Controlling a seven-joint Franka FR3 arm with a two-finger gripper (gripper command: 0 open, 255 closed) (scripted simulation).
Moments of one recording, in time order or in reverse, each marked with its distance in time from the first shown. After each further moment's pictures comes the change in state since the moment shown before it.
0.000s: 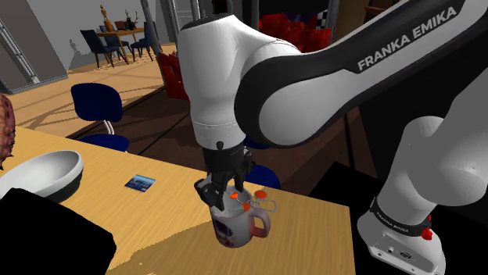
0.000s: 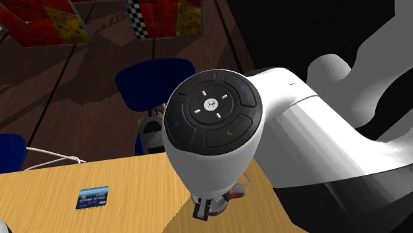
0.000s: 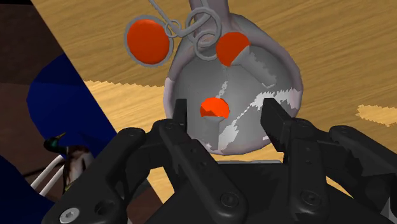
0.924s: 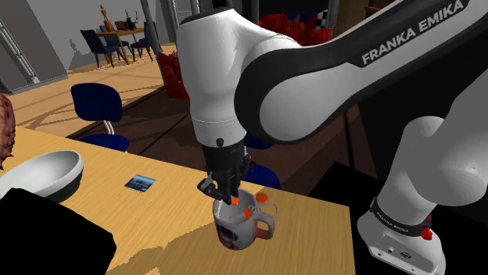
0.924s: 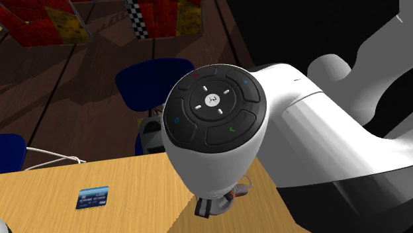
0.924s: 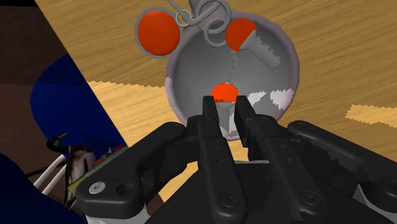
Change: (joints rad) arm 0.002 -0.008 -0.002 0.009 0.003 -0.021 0.000
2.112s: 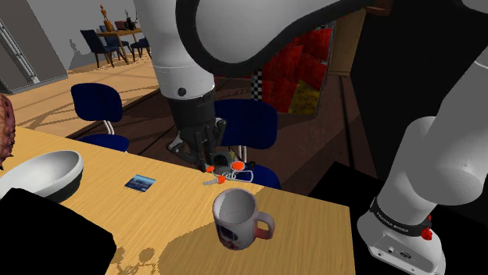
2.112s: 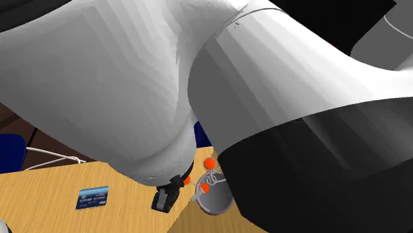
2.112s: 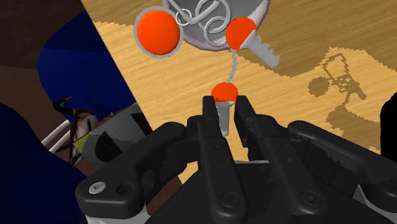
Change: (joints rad) arm -0.045 0.131 -0.027 0.289 -0.091 -0.175 -0.005
